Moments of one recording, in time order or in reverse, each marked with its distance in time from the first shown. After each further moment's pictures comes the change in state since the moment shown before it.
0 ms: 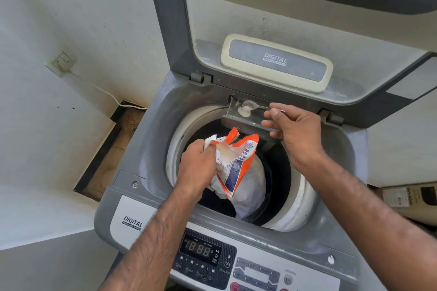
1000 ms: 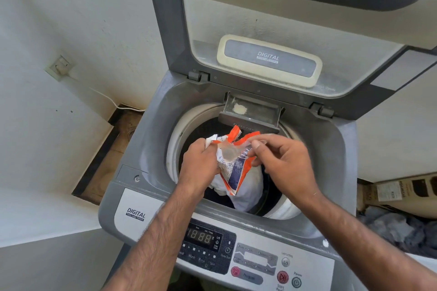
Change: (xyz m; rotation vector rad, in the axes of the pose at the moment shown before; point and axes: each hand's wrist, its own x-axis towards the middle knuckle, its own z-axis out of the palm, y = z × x) left_hand -0.030 0.010 0.004 -0.067 -0.006 0.028; right_hand -0.086 0.016 -0.007 -0.235 -0.206 -0.229
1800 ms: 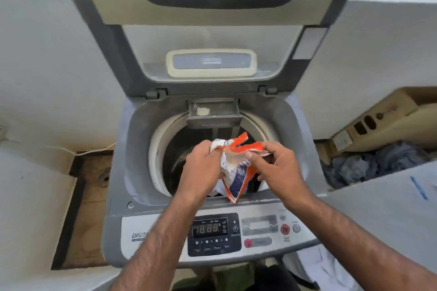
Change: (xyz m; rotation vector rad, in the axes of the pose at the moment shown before) left_hand -0.046 0.025 -0.004 0.268 -0.360 0.207; right_hand -0.082 0.009 0.006 -0.010 0.375 0.176
